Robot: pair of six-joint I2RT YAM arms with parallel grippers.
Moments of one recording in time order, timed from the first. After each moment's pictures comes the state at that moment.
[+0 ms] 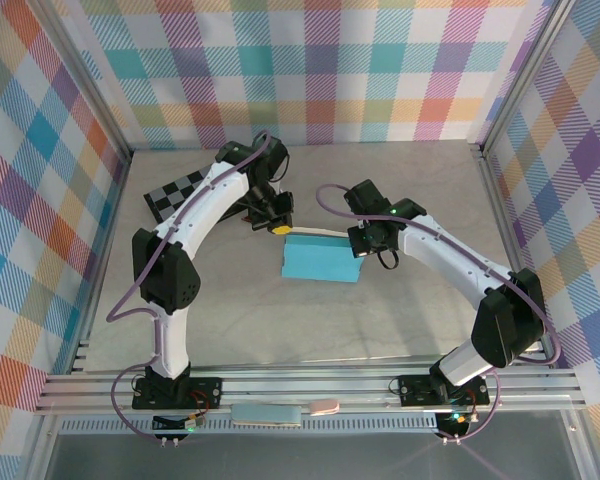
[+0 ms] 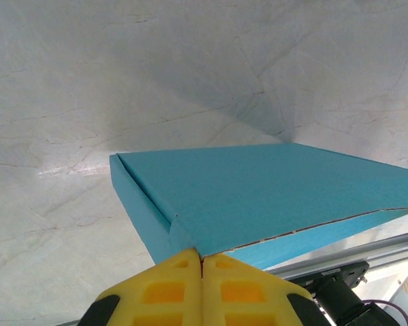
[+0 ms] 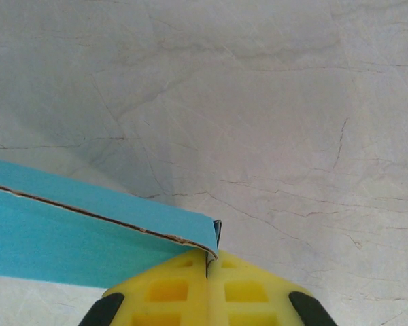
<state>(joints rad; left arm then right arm) -0.51 2.01 2.03 -1.41 0.33 -0.66 0.61 1.53 1.28 -0.91 0.21 0.29</state>
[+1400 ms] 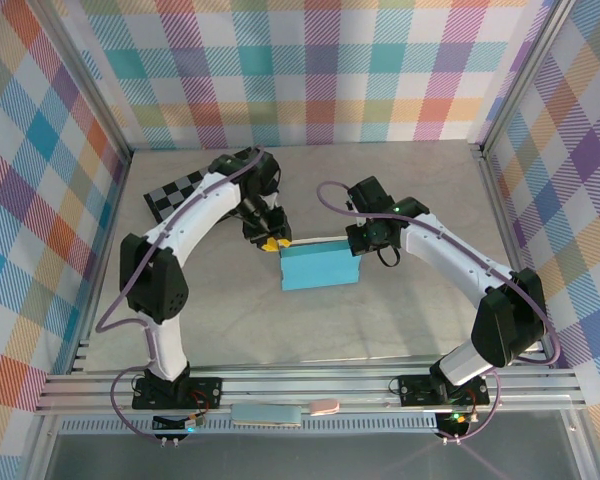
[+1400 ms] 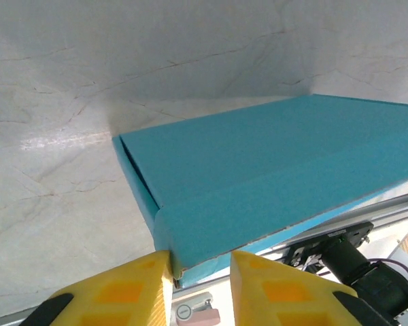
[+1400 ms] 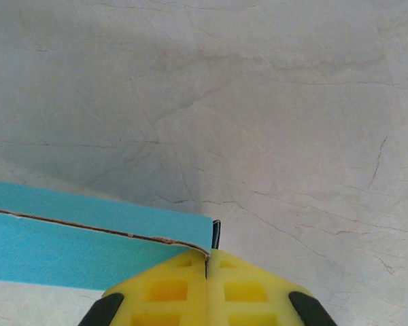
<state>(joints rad) -0.49 1.88 1.79 -1.34 0.42 -0.60 0.58 1.53 1.28 -0.88 0.10 0.23</state>
